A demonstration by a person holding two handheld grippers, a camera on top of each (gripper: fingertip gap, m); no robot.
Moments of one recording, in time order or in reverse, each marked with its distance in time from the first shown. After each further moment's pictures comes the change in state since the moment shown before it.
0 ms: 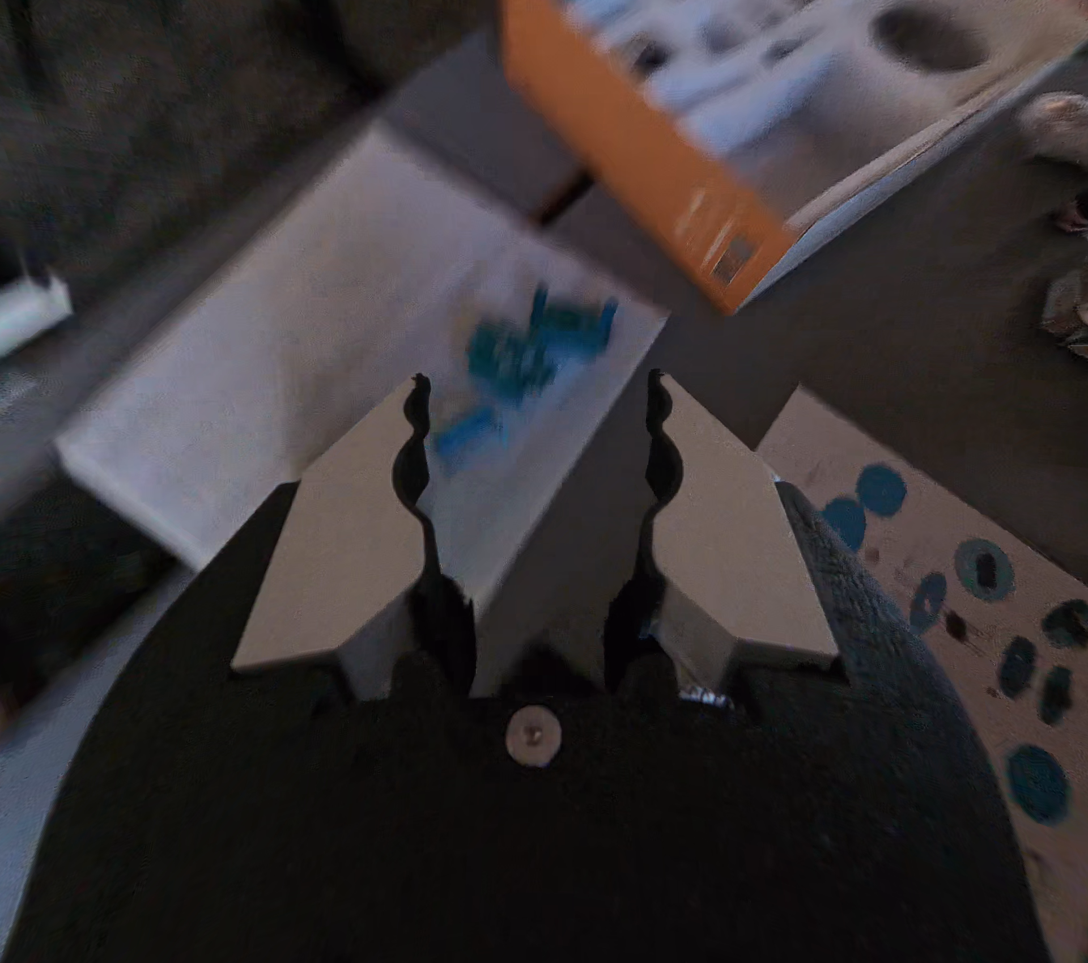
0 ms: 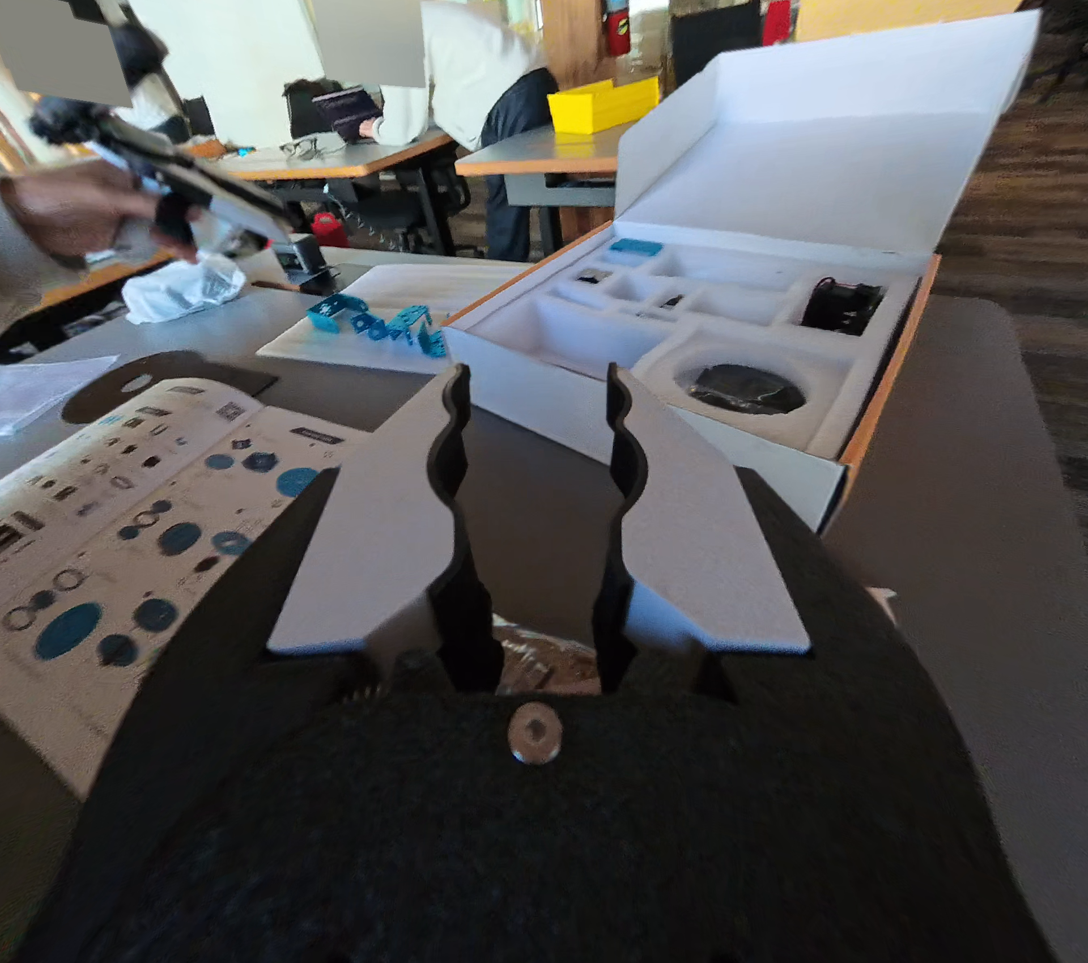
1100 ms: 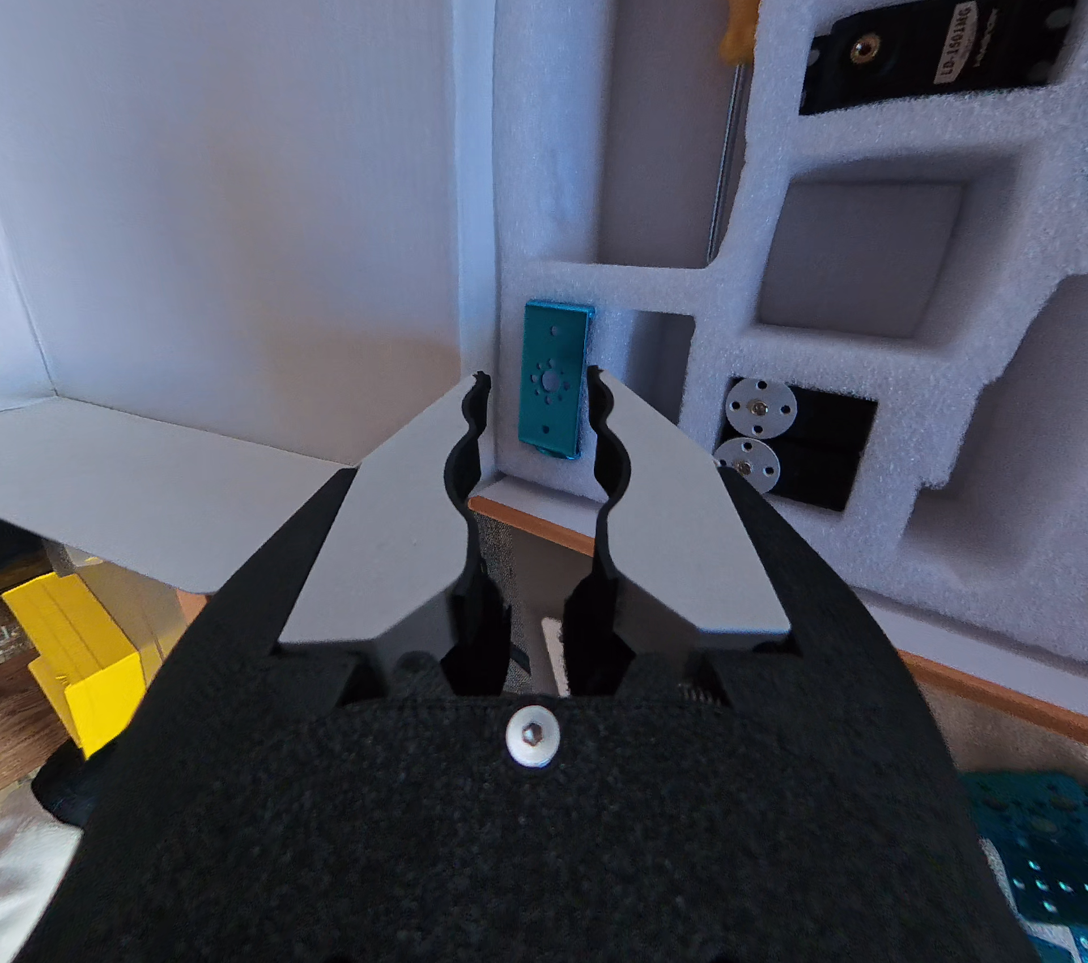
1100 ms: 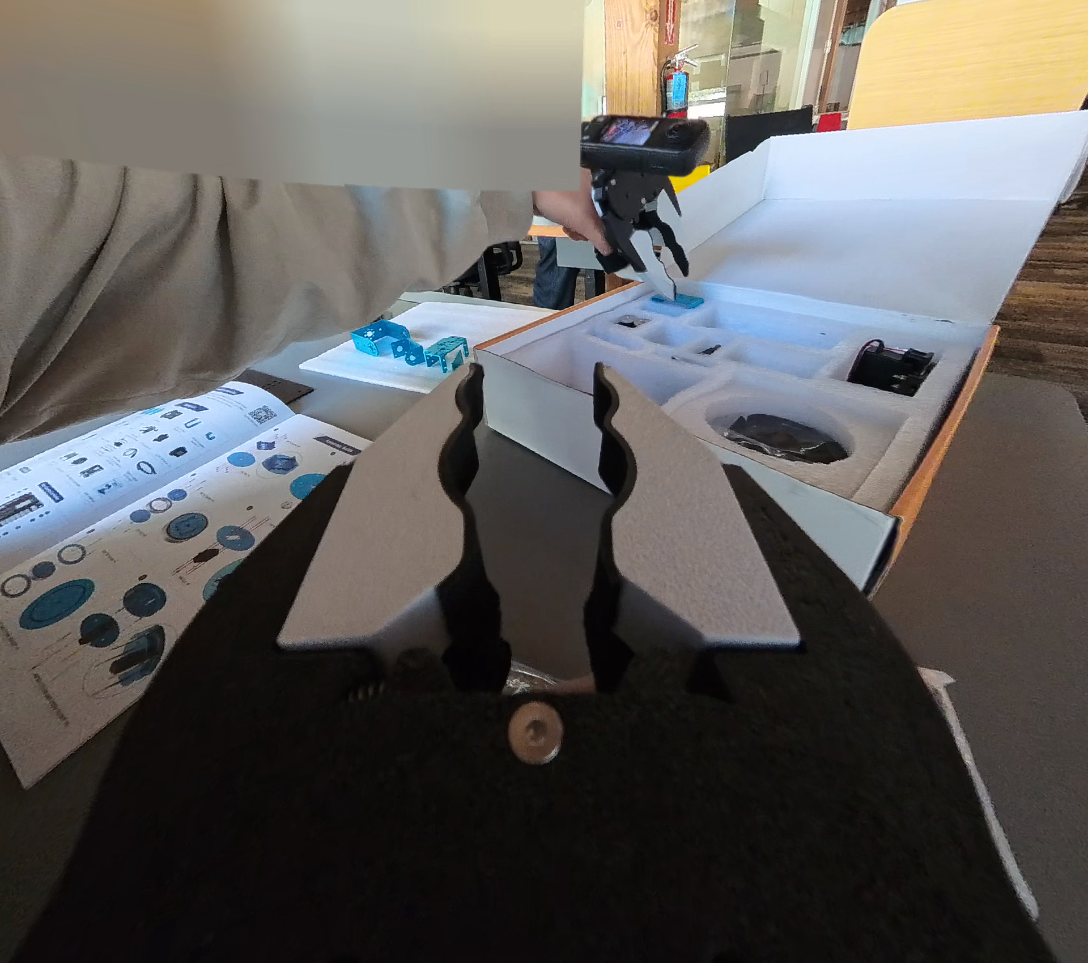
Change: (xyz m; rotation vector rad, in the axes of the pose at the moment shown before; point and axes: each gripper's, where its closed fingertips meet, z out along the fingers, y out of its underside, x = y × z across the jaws) left arm 0.053 -0.183 0.308 -0.287 -0.005 1.057; right arm -0.009 0.006 0.003 0.131 -0.115 -0.061
